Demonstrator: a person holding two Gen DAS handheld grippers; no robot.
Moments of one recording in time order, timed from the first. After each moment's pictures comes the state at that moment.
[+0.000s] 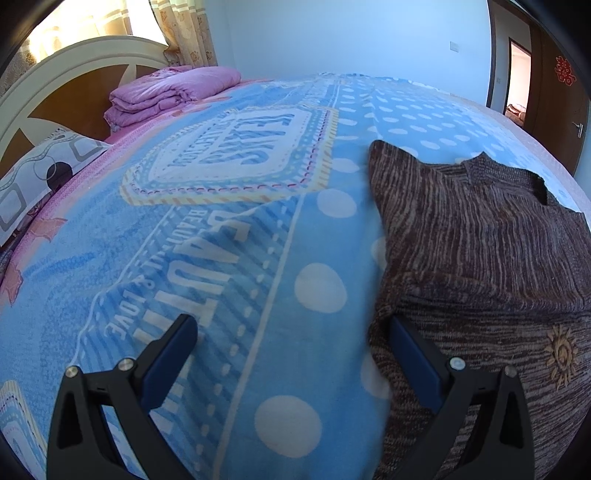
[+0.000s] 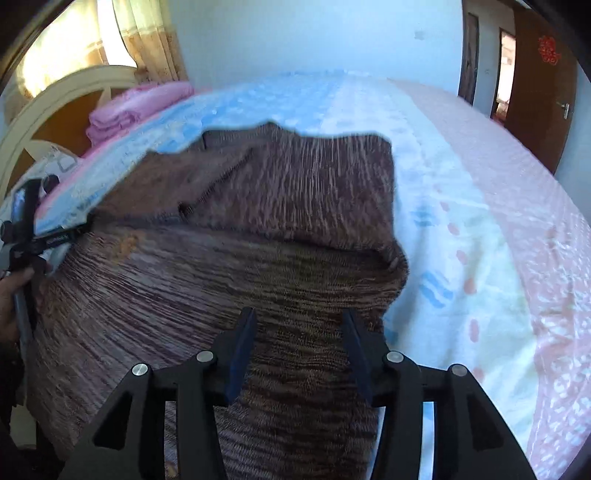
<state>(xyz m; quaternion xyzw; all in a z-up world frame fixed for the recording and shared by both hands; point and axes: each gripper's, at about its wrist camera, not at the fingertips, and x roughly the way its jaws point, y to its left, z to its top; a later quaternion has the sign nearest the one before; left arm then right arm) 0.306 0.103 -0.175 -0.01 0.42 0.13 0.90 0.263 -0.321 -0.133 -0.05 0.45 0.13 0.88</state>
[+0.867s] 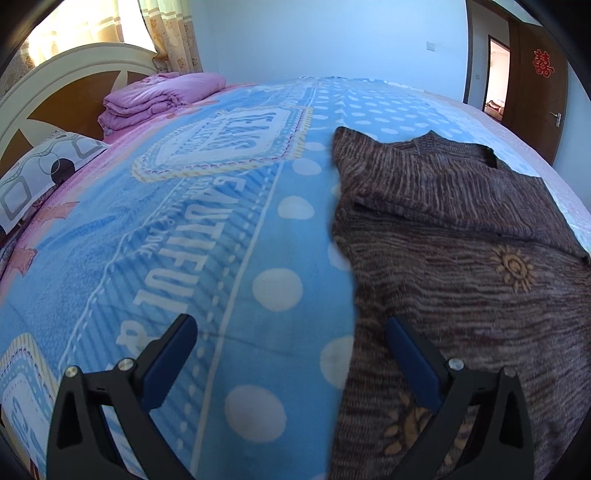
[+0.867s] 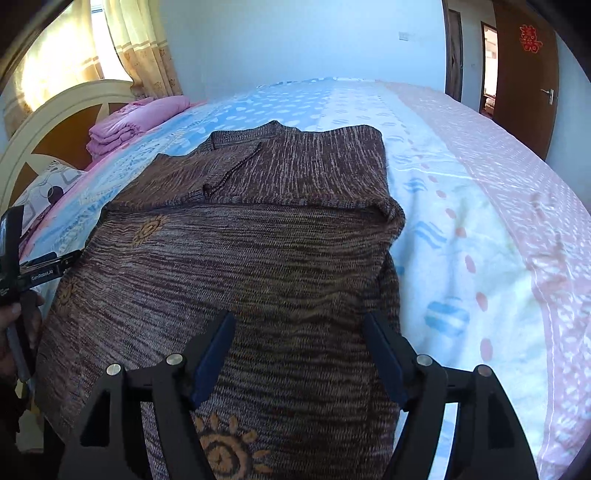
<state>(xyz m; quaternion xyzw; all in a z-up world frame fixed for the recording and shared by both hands) 0.234 0.087 -0.167 -0.01 0.42 0.09 0.90 0.204 -0.323 -0.130 -0.01 0.42 0.12 0.90</state>
